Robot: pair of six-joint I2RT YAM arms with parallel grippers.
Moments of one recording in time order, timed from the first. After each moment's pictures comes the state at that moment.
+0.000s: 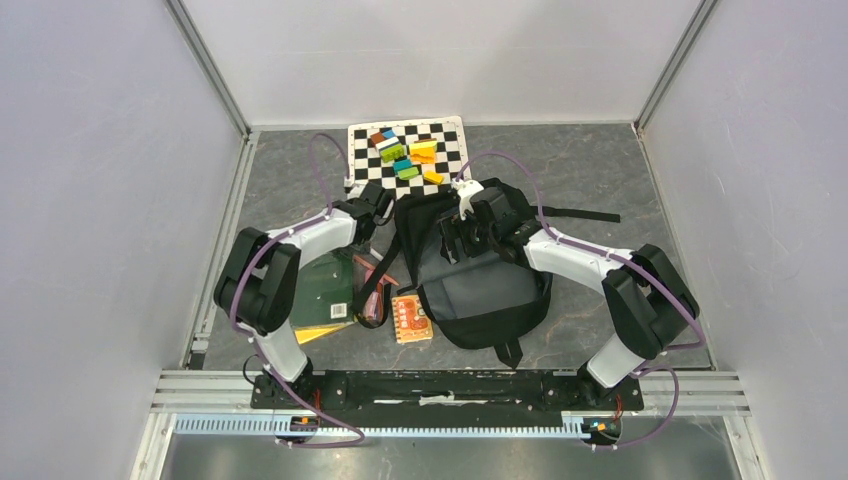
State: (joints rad) left arm -0.45 1.75 1.07 -0.58 -0.55 -0.38; right arm 0.65 1.62 0.97 -0.09 -0.08 0.19
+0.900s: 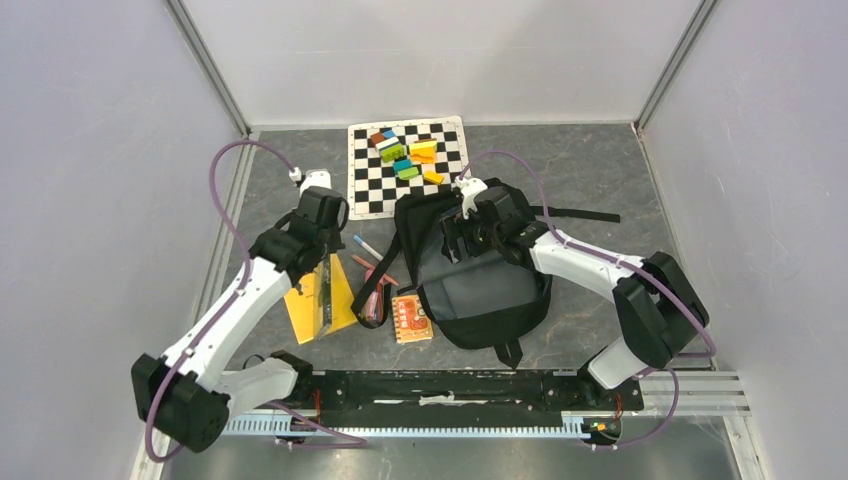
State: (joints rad) left arm -0.44 1.12 0.98 -0.69 -0.47 -0.39; right arm 0.65 1.57 0.95 -0.09 -0.08 0.18
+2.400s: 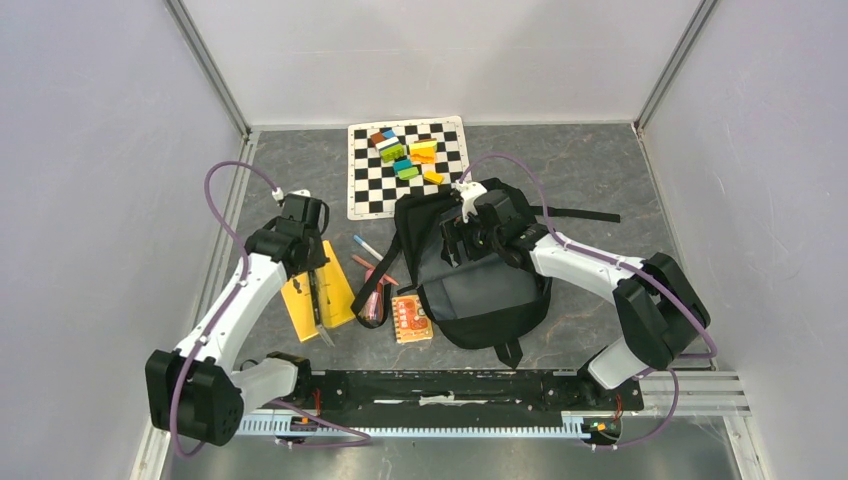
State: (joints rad) left arm -0.23 1.13 0.89 -0.78 -0.31 -0.40; right arm 0.66 1.55 0.93 -0.09 -0.11 0.21
